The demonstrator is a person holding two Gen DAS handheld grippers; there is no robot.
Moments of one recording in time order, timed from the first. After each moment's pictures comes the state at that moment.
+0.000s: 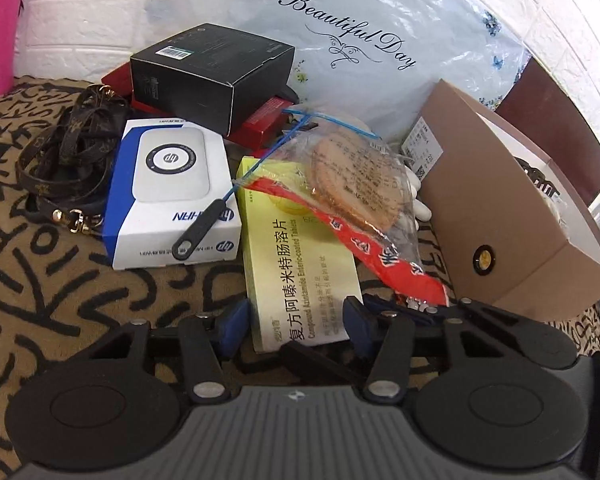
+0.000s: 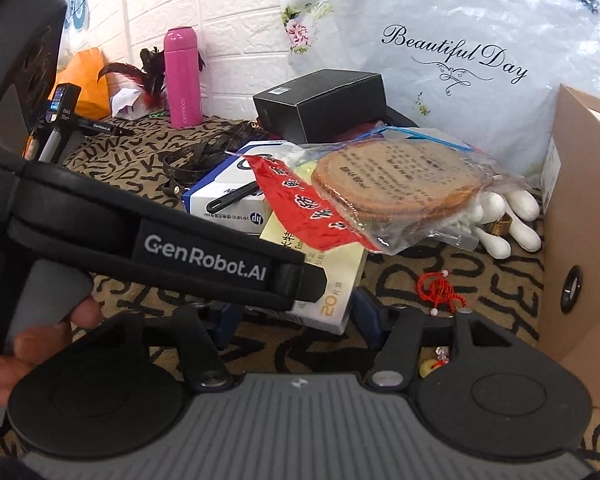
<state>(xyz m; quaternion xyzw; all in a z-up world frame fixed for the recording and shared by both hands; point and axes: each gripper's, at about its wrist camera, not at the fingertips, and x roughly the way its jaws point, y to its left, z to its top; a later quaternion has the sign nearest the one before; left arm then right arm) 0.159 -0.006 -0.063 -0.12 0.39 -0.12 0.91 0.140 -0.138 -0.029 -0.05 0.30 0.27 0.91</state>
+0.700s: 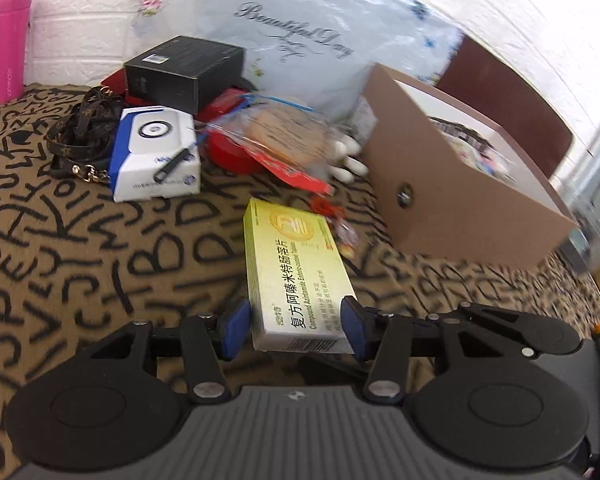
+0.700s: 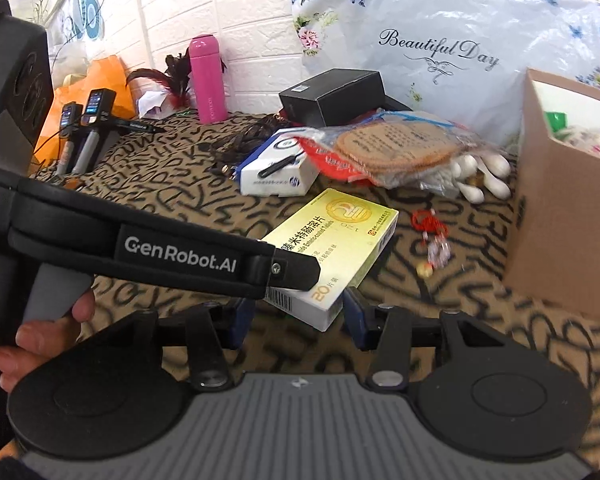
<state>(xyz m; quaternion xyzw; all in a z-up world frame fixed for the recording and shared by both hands) 0.060 -0.030 -0.039 -0.10 0.38 -0.15 0.91 0.053 -0.173 -0.004 -0.02 0.32 0.28 0.90</state>
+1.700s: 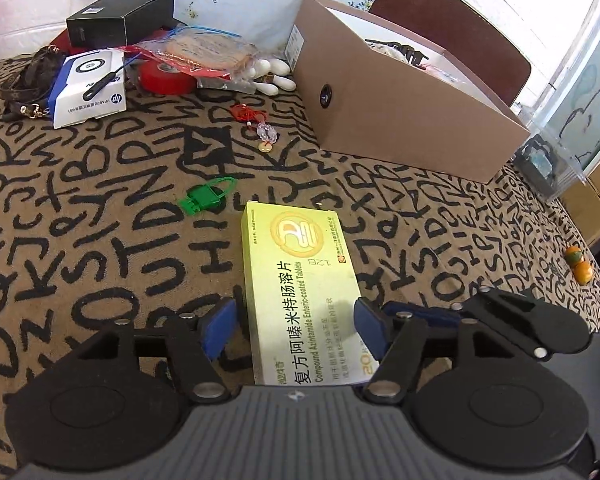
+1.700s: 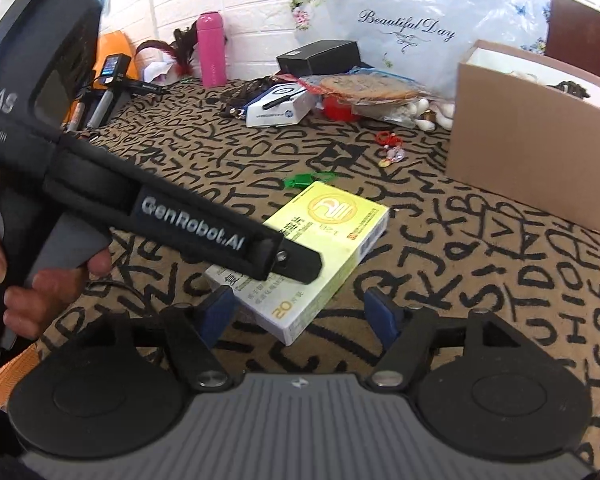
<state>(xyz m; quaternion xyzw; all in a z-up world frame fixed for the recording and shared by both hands) 0.014 -0.073 -0.060 -0.07 0.43 -0.20 0.88 -0.041 -0.227 -0.018 -0.04 0.34 0.26 0.90</state>
